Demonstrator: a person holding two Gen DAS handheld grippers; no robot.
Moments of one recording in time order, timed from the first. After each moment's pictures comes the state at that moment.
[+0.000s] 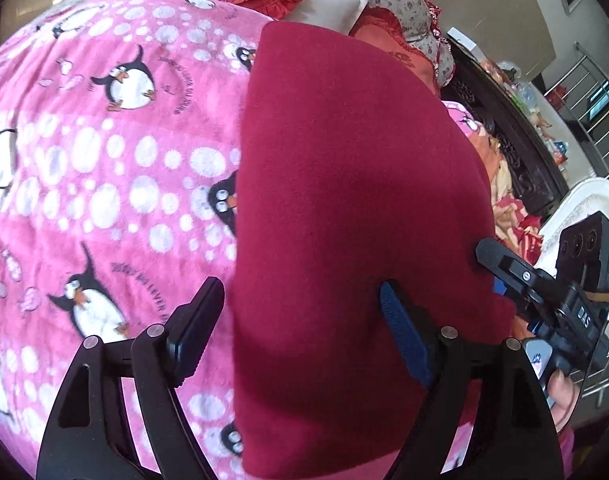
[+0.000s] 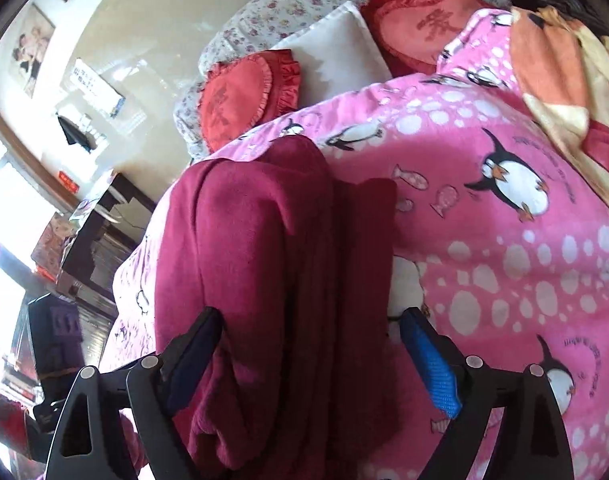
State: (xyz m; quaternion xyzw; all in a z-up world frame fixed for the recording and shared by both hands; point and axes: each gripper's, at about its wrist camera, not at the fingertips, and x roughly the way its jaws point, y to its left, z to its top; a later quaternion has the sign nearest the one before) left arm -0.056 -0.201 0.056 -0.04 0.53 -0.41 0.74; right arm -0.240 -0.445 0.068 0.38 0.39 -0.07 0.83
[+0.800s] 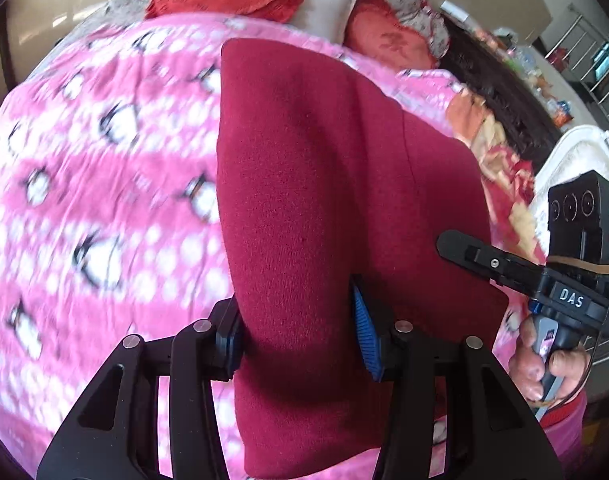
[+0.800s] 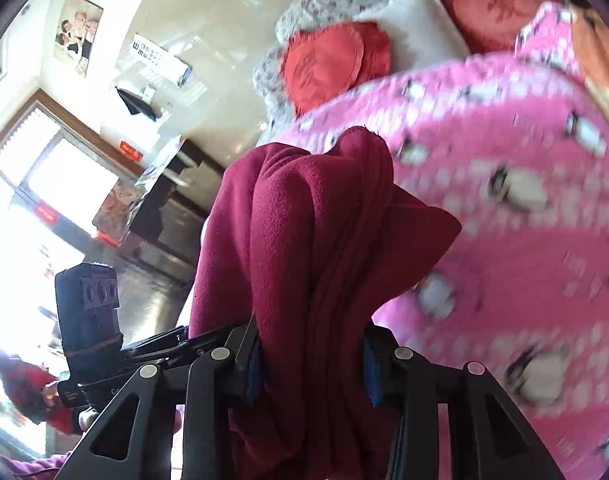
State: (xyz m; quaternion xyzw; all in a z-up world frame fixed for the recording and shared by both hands) left arm -0.124 -0.097 0.114 0.06 0.54 -0.38 0.75; right arm -0.263 -0.349 0.118 0.42 0.40 0.05 0.81
